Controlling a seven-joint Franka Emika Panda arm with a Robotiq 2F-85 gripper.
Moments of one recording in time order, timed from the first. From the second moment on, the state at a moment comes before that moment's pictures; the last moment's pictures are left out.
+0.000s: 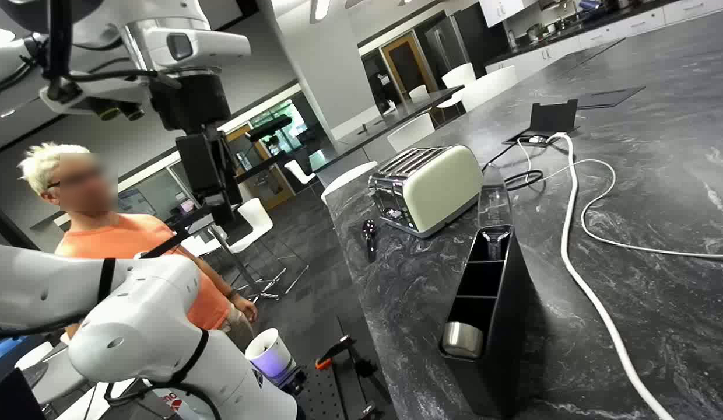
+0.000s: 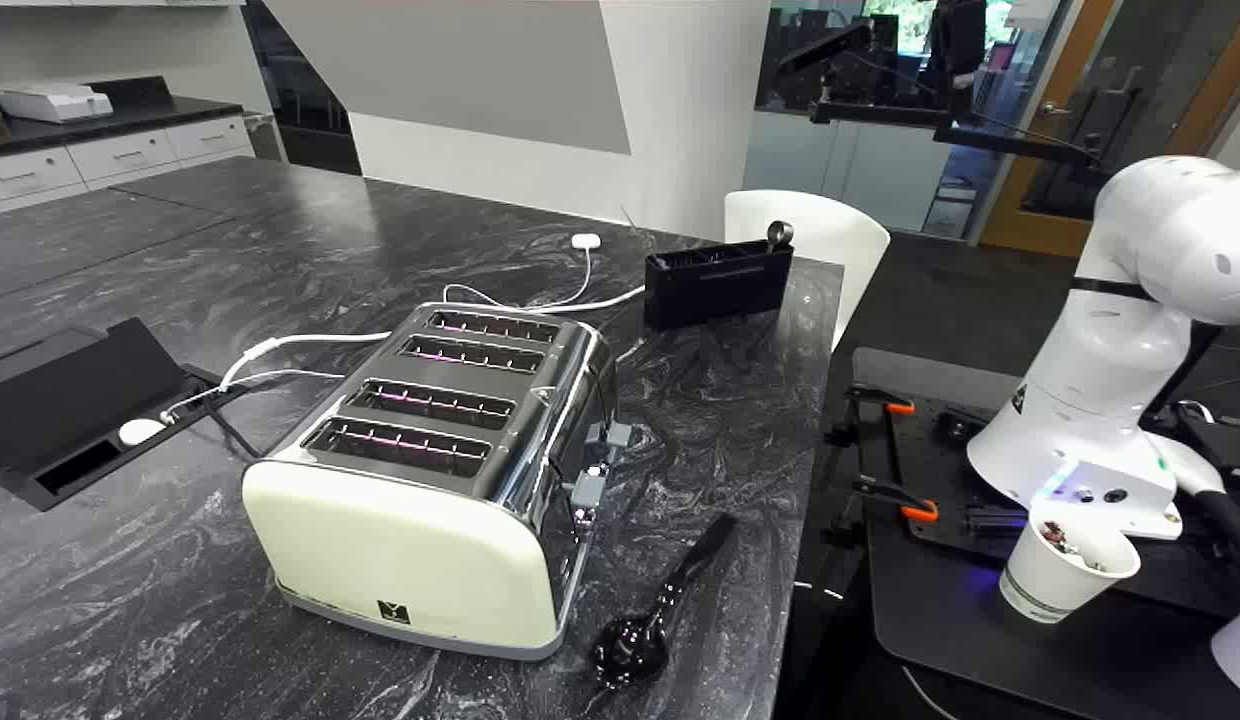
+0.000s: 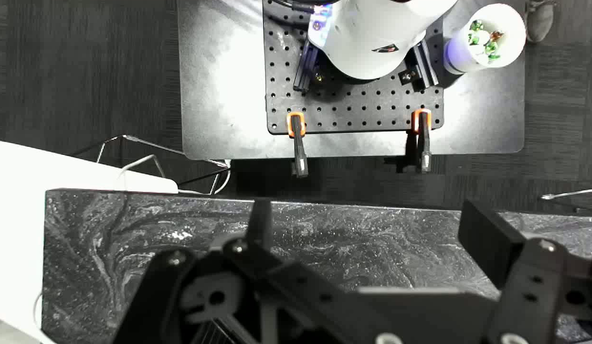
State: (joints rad) arm -0.10 -0.76 -0.21 -2.34 -0.15 1.31 -0.23
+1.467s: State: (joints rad) arm -0.01 -0.79 -0.06 -2.47 0.07 1.55 -0.14
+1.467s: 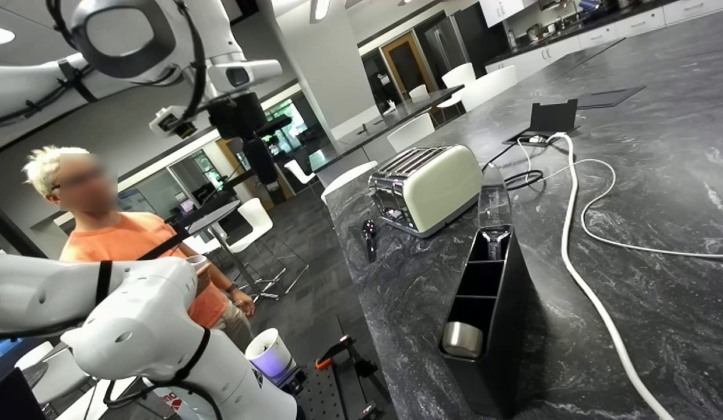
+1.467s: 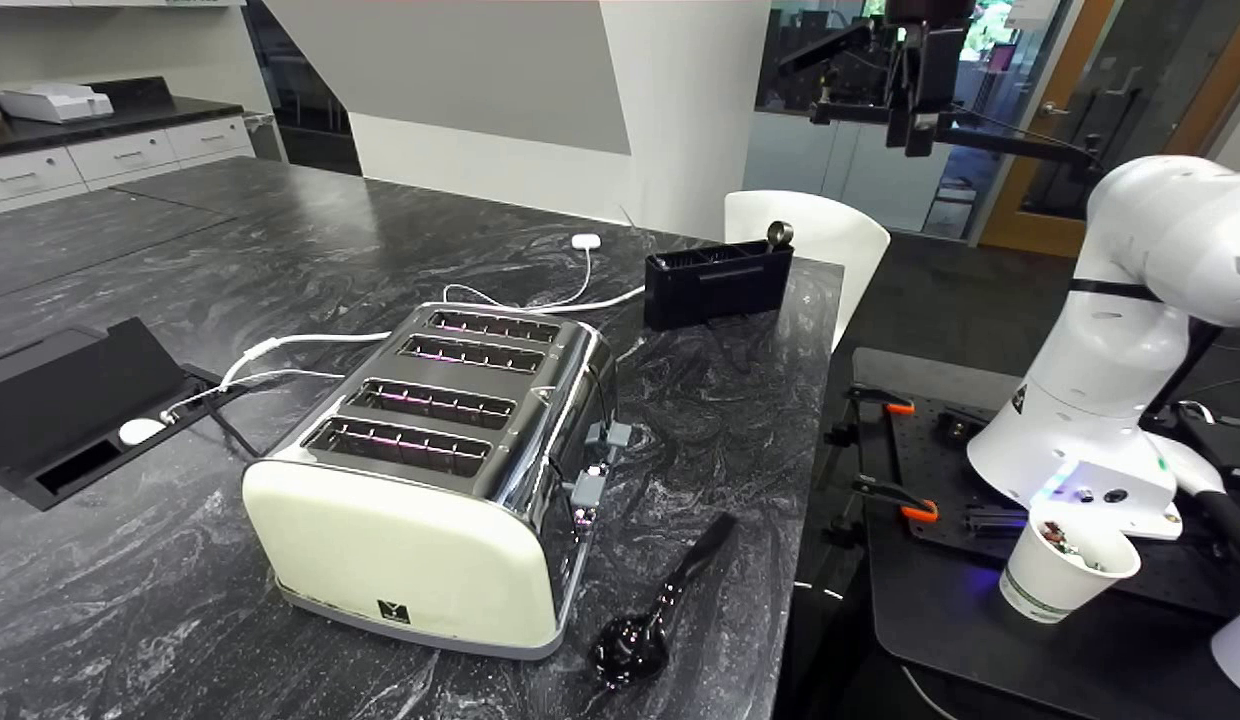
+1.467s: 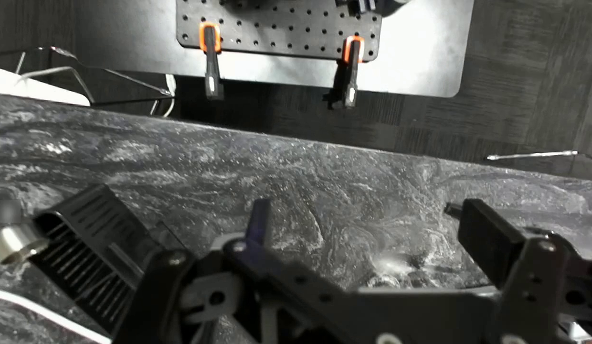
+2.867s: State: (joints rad) arm 0.08 -0.60 0.26 -2.75 0.13 2.43 0.24
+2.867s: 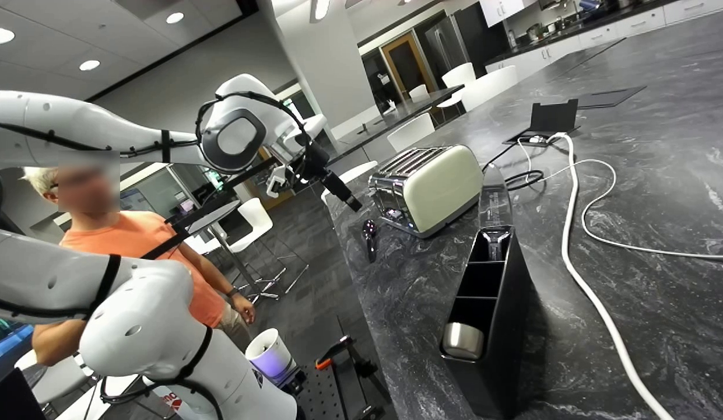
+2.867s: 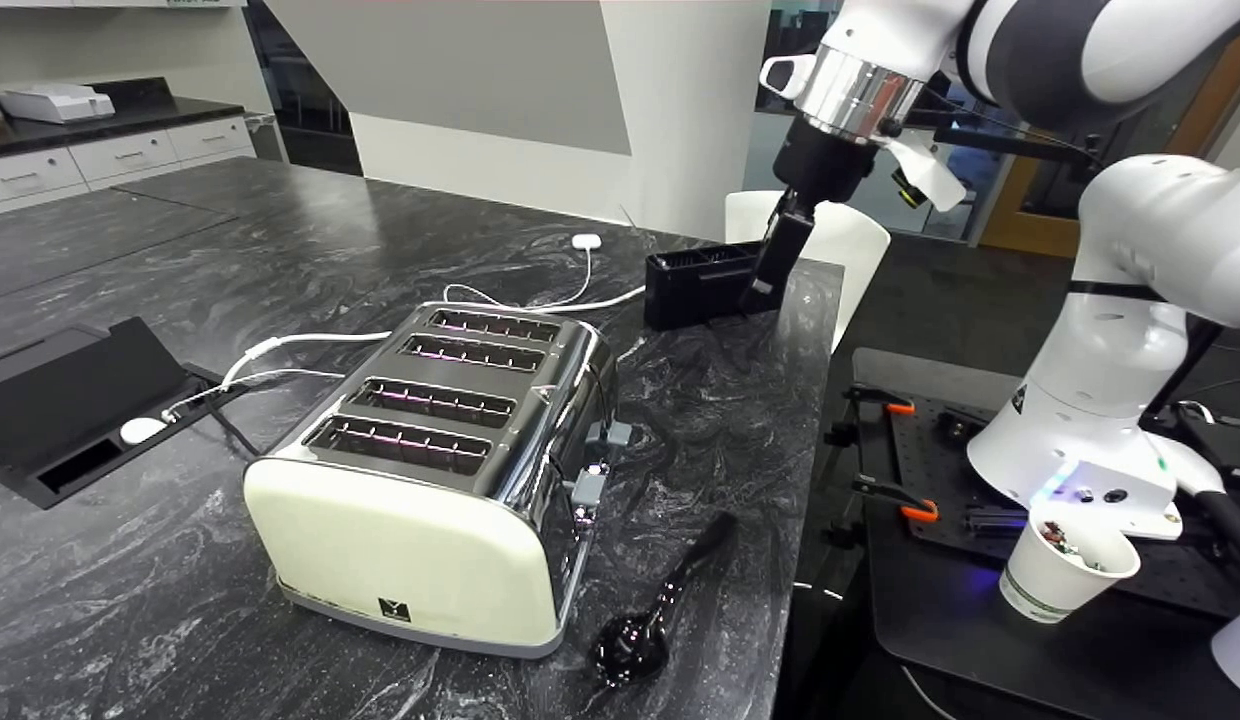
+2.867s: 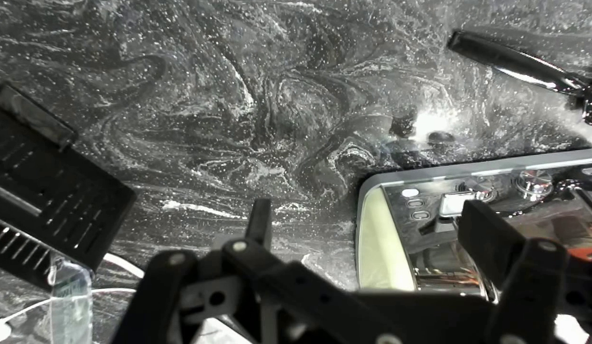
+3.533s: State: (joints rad) arm 0.09 -0.43 0.37 -2.74 0.04 2.66 0.41
